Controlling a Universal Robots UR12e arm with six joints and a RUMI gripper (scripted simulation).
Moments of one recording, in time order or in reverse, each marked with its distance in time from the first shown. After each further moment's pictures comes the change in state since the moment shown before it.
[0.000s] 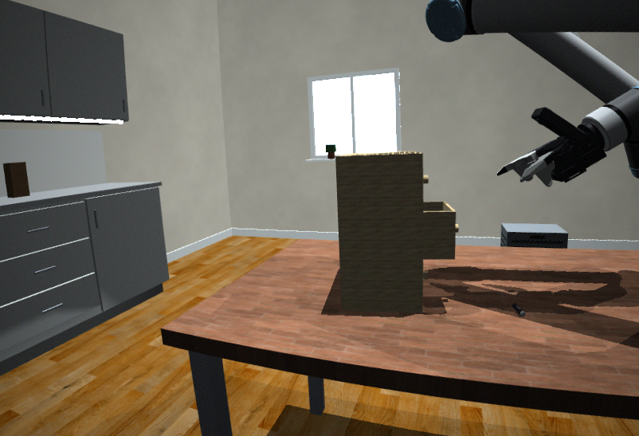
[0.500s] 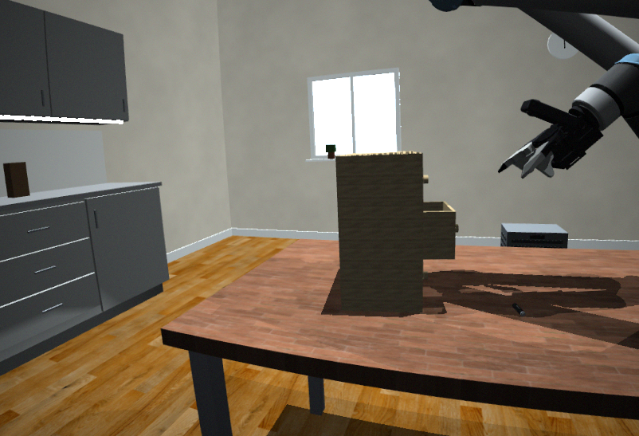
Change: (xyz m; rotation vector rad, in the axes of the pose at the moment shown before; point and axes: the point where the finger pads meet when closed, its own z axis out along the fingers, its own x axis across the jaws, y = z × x) arm -0.003 -0.005 -0.004 -0.185 -0.002 0.003
